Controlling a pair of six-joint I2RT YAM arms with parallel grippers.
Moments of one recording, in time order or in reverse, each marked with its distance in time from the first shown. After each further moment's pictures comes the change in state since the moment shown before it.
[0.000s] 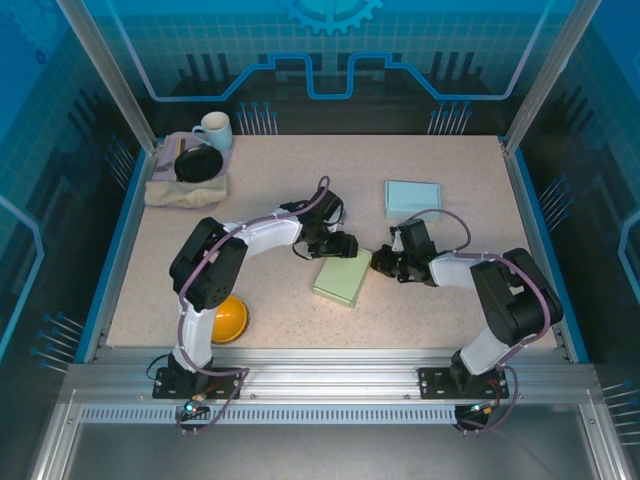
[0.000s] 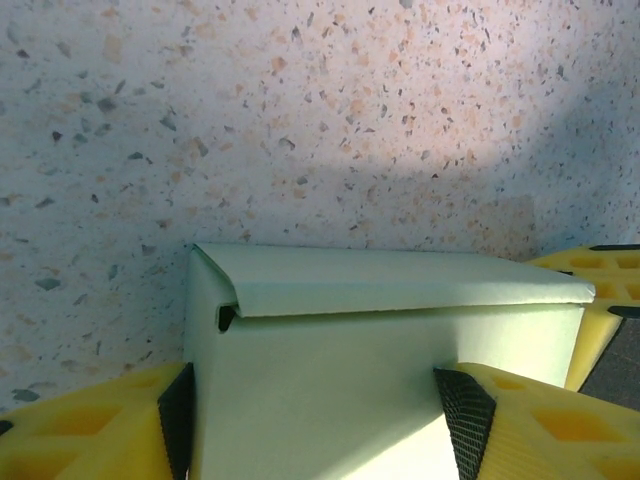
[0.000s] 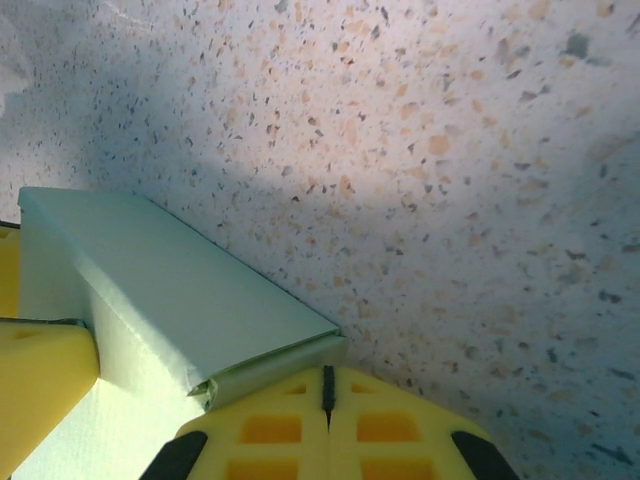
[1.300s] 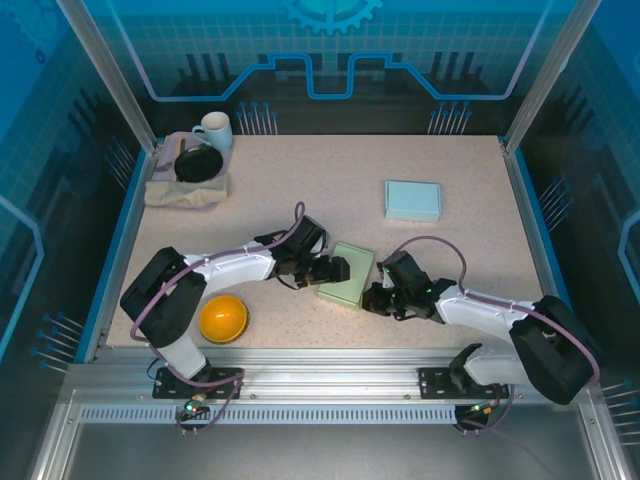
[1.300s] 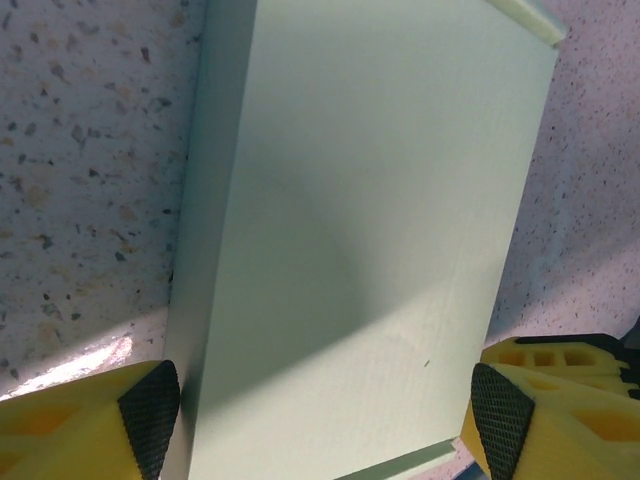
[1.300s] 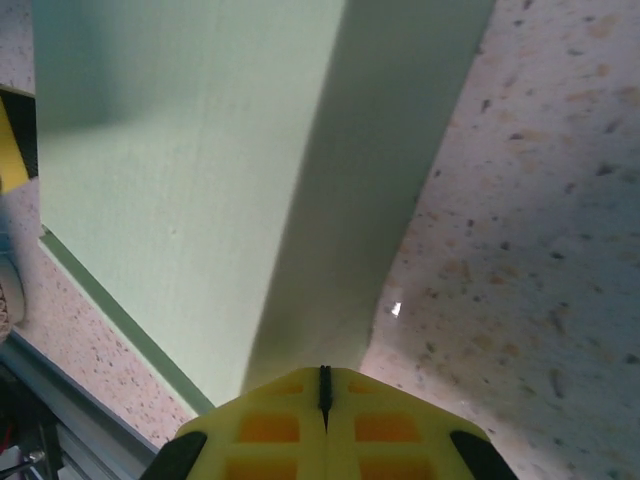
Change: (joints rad) left arm -0.072 -0.351 -0.427 0.172 0.006 -0.236; right arm 0.287 -0.336 -0.183 -0.206 0.045 0.155
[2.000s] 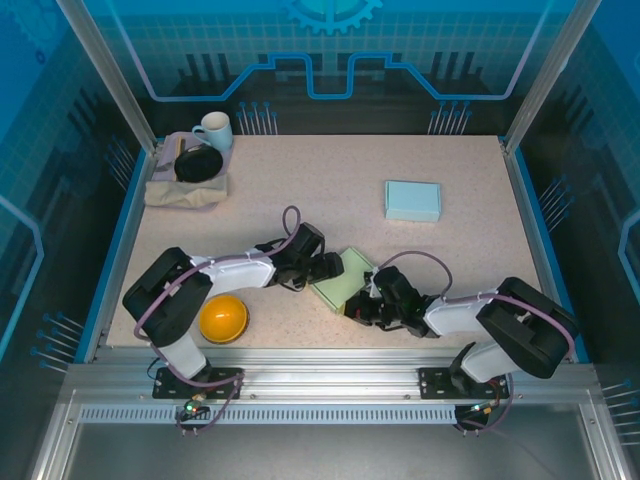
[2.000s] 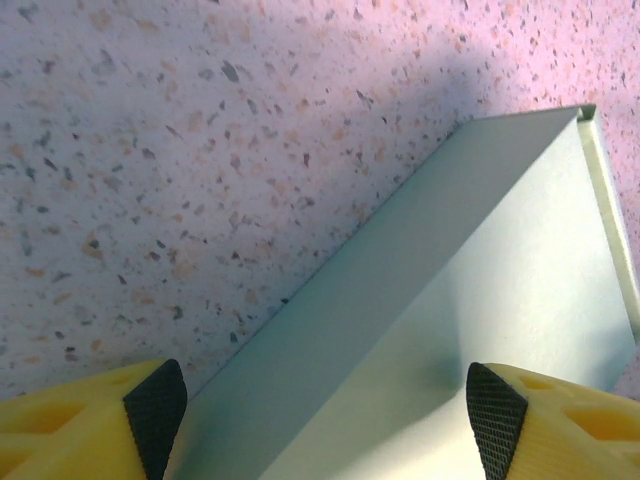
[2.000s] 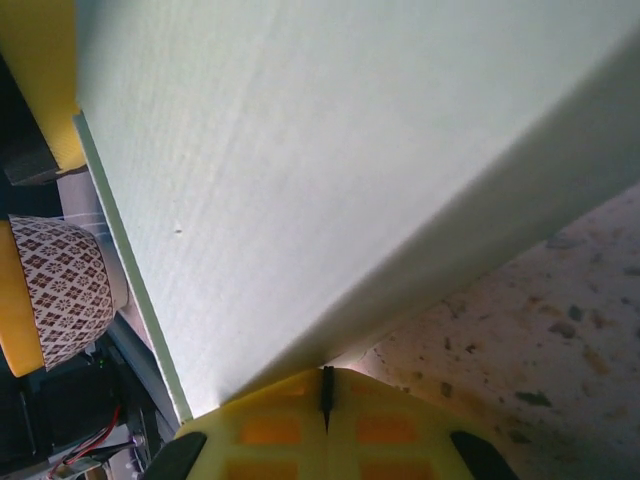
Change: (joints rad) left arm -0.014 0.015 -0.073 0.143 -0.199 -0.184; right arm 0.133 0.157 -0.127 0.511 -0.044 0.253
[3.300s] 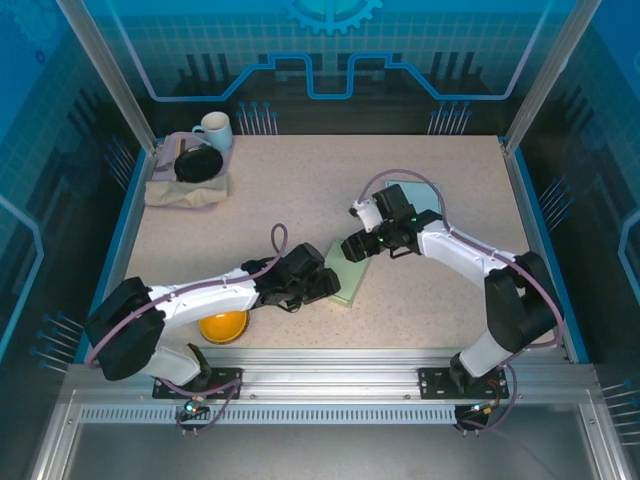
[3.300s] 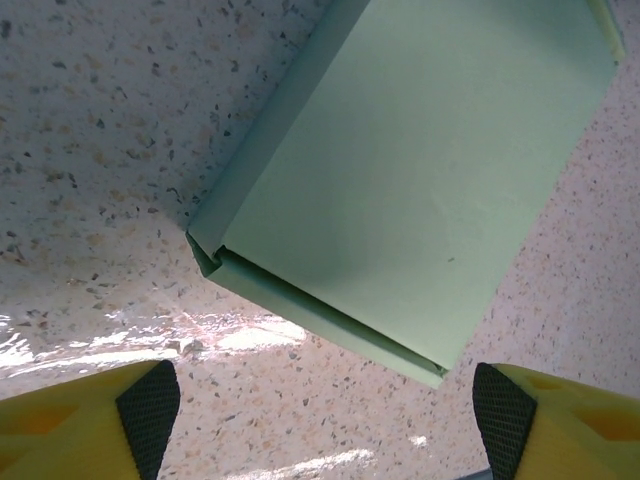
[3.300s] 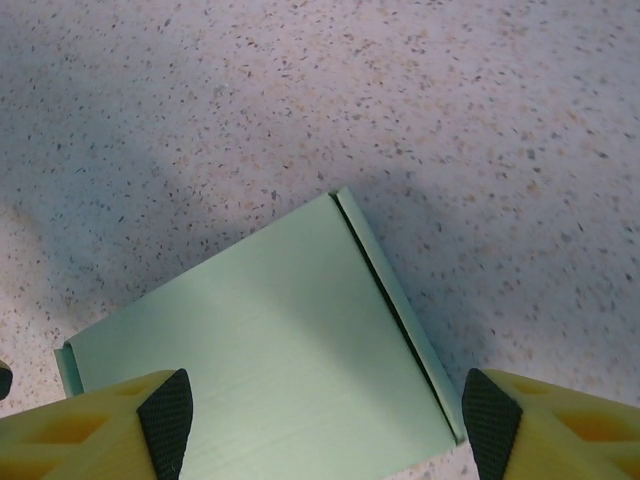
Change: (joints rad) left arm -0.157 -0.248 -0.078 -0.205 -0.129 -0.236; right arm -0.299 0.161 0.753 -0.863 0.058 -1.135
